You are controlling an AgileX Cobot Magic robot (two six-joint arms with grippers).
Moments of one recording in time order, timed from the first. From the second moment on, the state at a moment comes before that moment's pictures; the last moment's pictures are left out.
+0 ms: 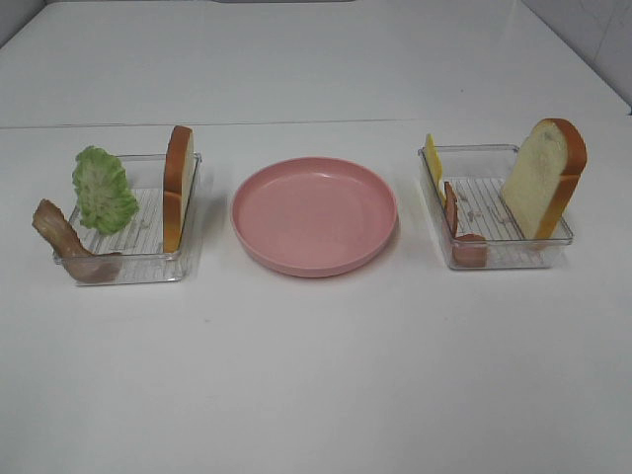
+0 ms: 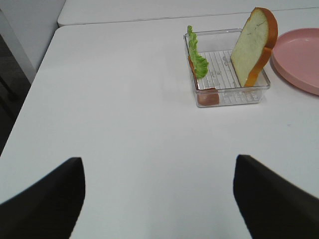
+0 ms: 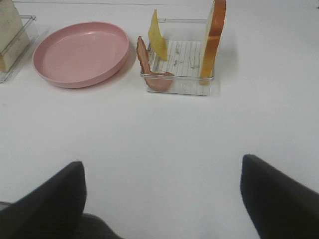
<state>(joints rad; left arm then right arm) 0.02 0.00 -0.50 0.01 1.05 0.01 0.01 0.00 -0.50 0.16 1.07 -0.12</state>
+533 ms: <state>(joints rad) 0.02 0.00 -0.50 0.01 1.05 0.01 0.01 0.00 -0.50 0.16 1.07 -0.12</state>
